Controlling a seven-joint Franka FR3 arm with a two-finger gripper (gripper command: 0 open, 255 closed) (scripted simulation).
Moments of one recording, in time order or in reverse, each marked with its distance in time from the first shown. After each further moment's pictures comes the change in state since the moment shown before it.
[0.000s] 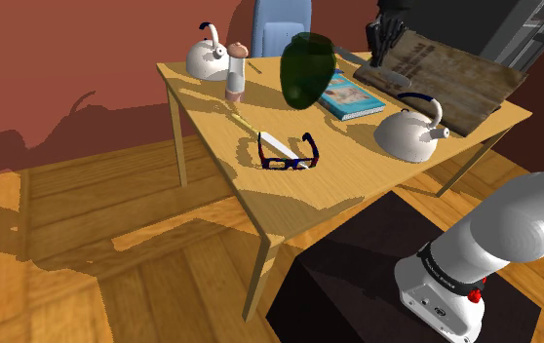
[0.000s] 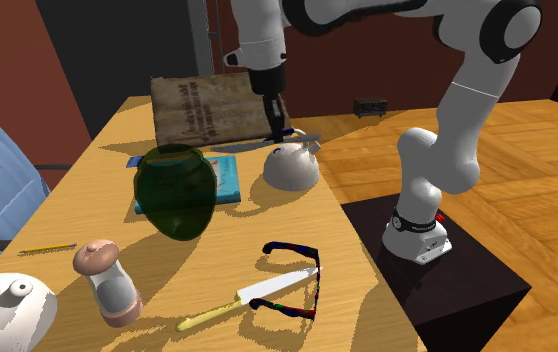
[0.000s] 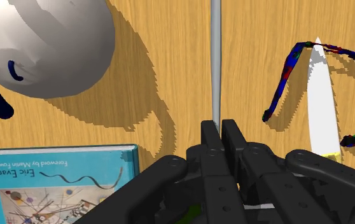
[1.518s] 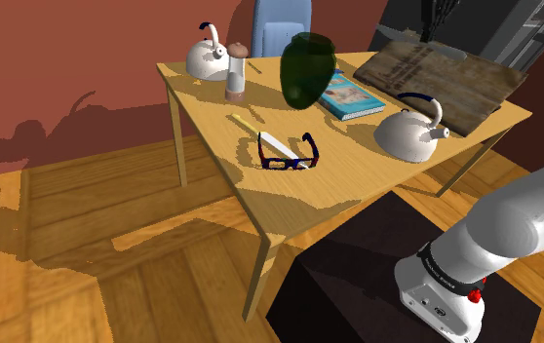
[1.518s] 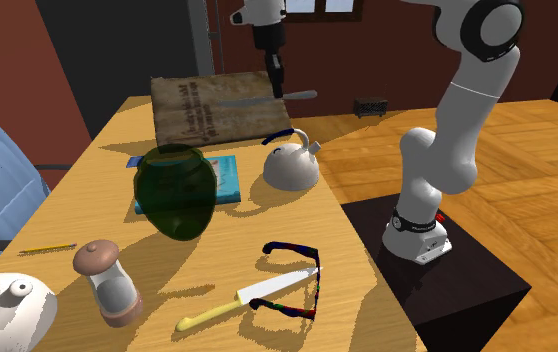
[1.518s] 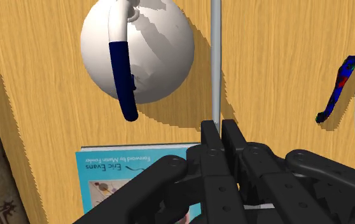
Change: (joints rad) arm -0.096 0.029 -0.152 0.202 -0.071 -0.160 -0.256
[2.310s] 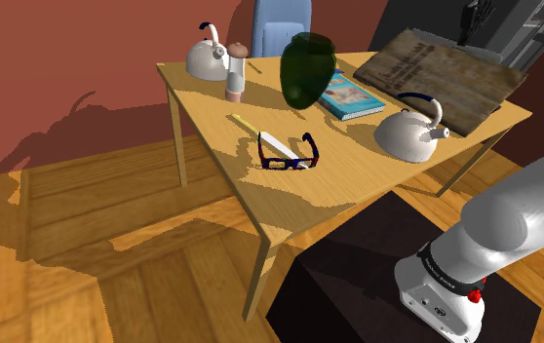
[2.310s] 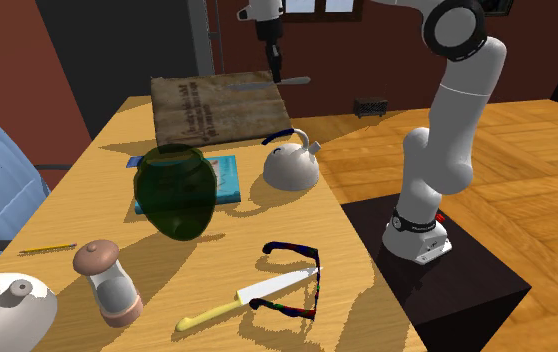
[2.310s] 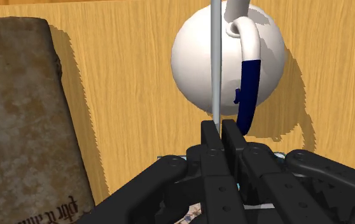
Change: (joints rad) arm -0.123 0.142 -0.190 0.145 -0.032 0.024 -0.321
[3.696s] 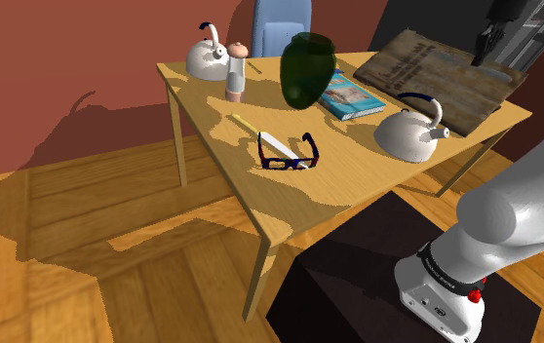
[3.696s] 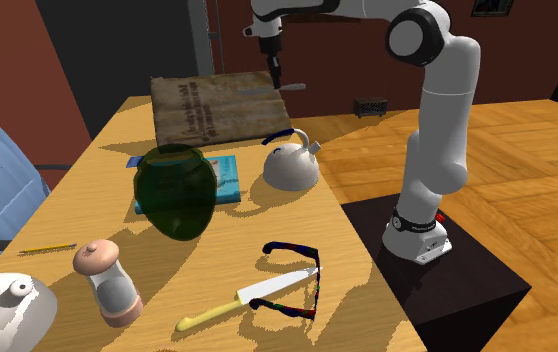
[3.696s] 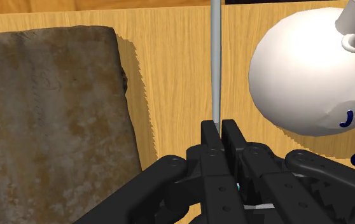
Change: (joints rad) arm -0.138 0.199 -0.132 0.067 0.059 0.142 -0.257
